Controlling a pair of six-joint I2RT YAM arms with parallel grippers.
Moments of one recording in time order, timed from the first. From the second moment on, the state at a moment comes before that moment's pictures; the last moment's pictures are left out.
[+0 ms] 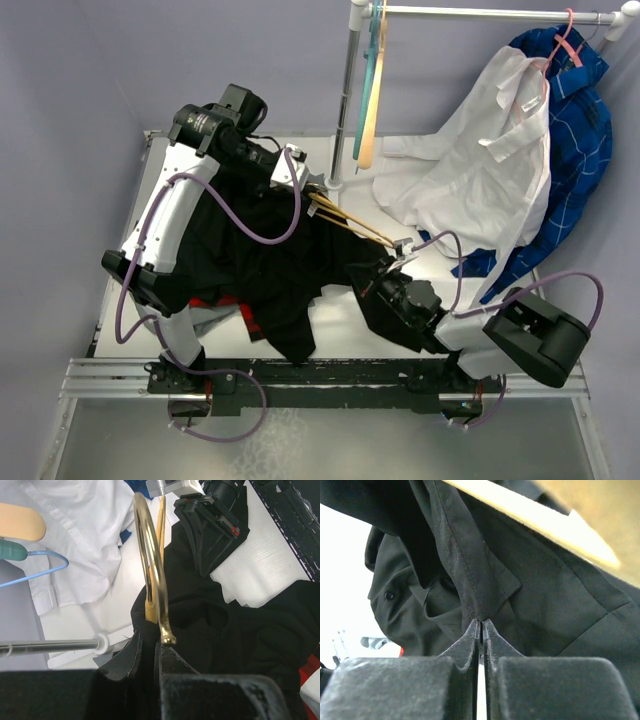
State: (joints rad) left arm -0.44 1.82 2.27 -1.56 0.98 1.45; right arm 0.84 1.33 0.10 1.21 0.19 0.60
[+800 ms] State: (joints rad) left arm -0.42 1.78 2.38 -1.53 1.13 1.24; right arm 0.85 0.49 0.02 0.61 0.46 0.67
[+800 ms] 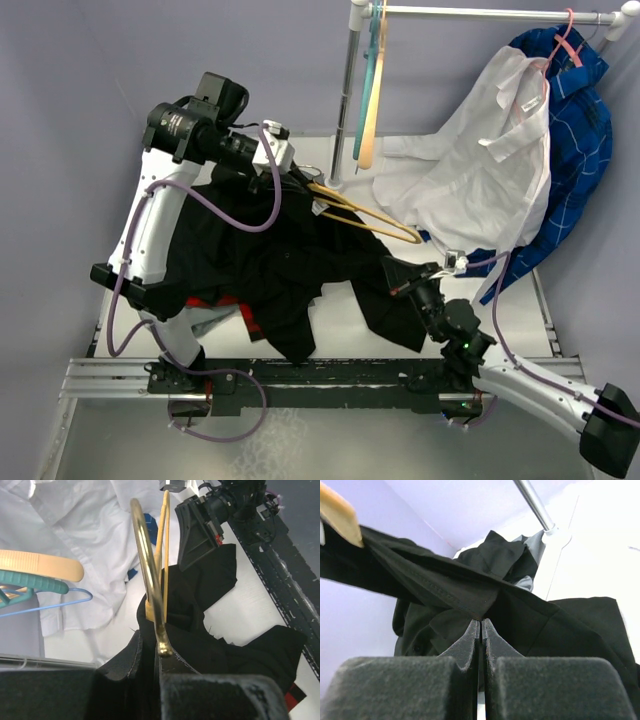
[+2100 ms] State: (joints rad) left arm -0.50 1.62 1.89 -1.20 0.51 1.35; right arm 0.84 0.55 0.39 0.09 0.60 0.49
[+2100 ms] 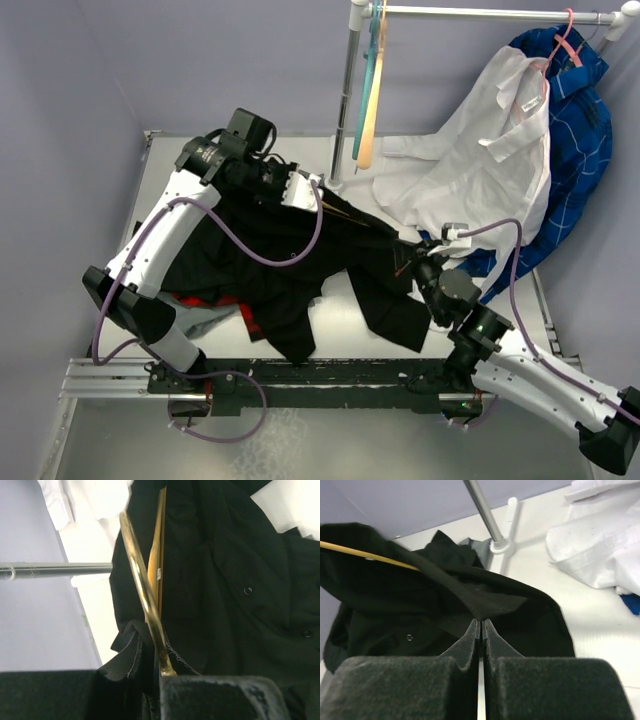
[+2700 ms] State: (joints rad) left arm -0.55 1.62 1.84 -1.03 0.57 1.03; right arm 0.84 0.89 0.51 0.37 0.29 0.55
